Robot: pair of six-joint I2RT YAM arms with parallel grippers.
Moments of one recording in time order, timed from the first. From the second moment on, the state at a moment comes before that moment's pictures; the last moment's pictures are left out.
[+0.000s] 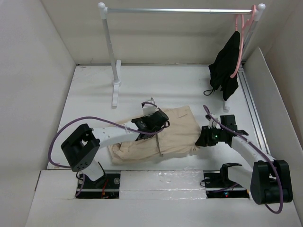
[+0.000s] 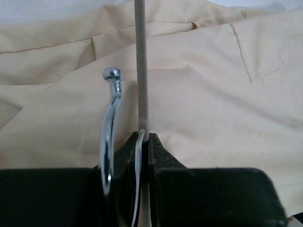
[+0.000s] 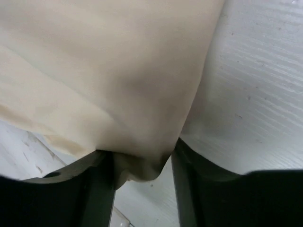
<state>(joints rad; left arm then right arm) -0.98 1.56 0.95 -0.32 -0.53 -1.01 0.05 1.08 0.41 -0.39 -0.63 0.00</state>
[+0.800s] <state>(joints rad) -1.00 1.53 1.59 -0.73 -0.51 -0.89 0.47 0.91 1.01 -0.44 -0.64 0.31</state>
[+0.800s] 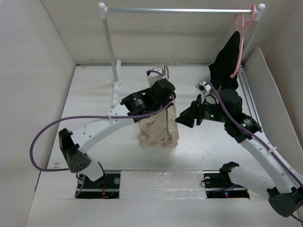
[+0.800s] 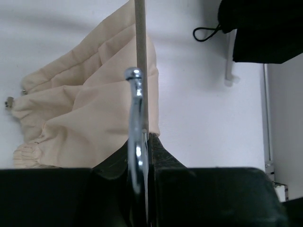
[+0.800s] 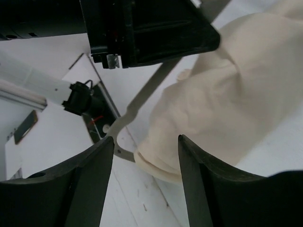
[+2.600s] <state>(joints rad) -0.86 1.23 1.78 -0.50 -0.35 -0.62 0.40 1.35 1.23 0.08 -0.52 0.85</state>
